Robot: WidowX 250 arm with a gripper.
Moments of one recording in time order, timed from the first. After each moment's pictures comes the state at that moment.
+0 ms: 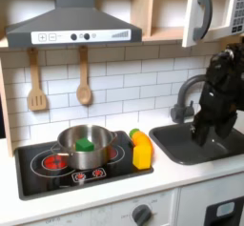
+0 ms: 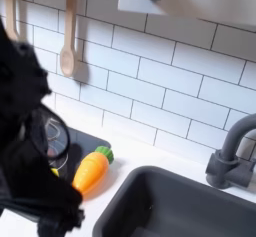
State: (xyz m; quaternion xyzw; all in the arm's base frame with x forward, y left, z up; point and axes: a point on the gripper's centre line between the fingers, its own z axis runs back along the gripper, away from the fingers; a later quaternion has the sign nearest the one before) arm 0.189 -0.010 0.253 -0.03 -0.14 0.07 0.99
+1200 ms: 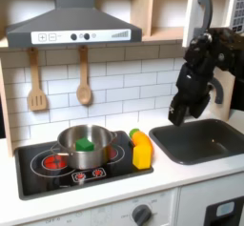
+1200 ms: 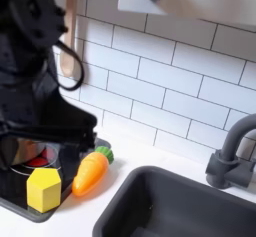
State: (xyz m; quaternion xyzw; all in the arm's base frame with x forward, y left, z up) arm 0.241 0.009 0.272 -0.02 -0.17 0.14 0.98
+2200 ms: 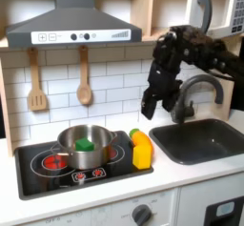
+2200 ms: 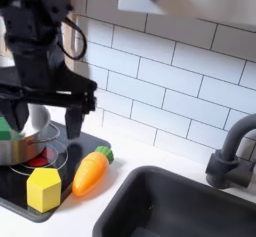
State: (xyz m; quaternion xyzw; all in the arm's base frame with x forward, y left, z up) arm 0.290 0.043 0.268 -0.02 -0.16 0.14 0.98
